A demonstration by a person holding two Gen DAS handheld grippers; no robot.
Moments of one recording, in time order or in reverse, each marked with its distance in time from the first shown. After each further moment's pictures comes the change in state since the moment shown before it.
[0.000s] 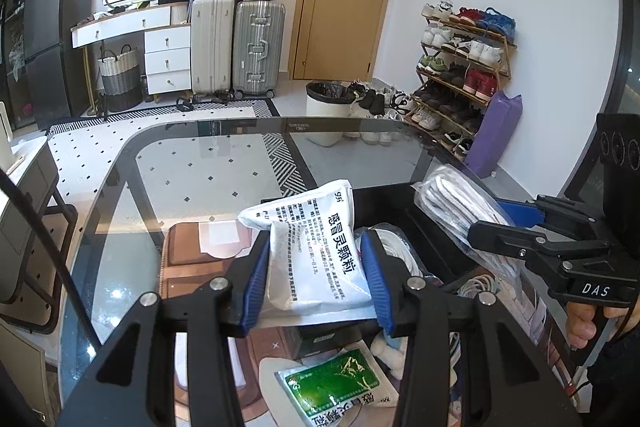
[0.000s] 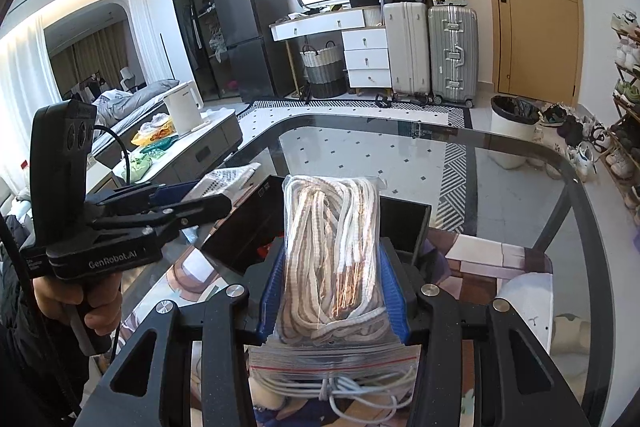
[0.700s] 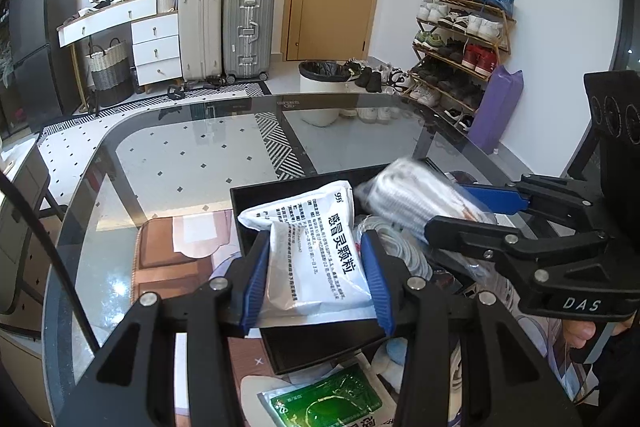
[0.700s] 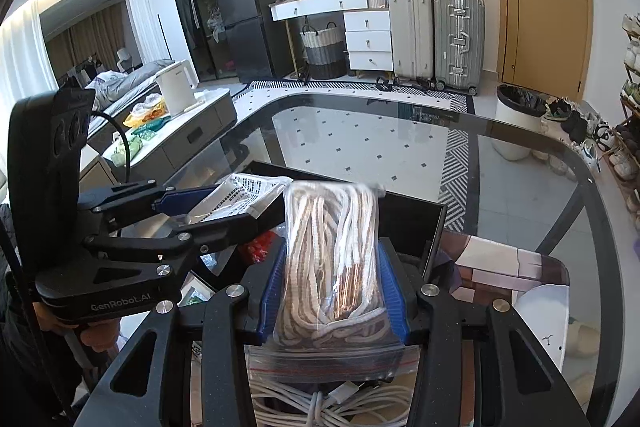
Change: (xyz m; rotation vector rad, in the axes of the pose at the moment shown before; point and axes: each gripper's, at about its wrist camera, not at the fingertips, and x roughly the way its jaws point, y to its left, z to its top) left arm 0.039 -0.013 0.003 0.040 0.074 -0.002; right arm 0.053 -0.006 0.010 -0.029 0.075 -0.015
